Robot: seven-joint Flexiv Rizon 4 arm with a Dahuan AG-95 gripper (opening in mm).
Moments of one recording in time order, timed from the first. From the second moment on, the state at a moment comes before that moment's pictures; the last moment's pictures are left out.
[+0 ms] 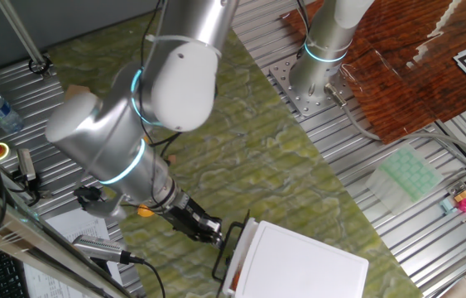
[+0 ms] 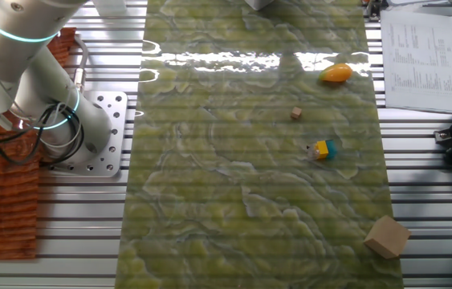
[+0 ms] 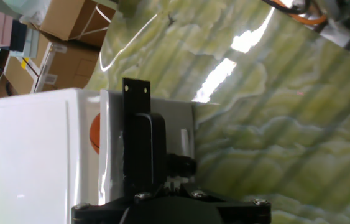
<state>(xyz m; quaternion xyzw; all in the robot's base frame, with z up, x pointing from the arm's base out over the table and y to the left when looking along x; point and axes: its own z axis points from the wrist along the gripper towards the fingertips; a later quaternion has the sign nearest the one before) 0.542 0.366 0.148 0.32 -0.89 -0.30 0.08</state>
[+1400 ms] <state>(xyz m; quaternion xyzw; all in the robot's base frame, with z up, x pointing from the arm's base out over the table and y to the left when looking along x) 0.538 0.373 0.151 0.30 -0.90 -0.29 0.08</state>
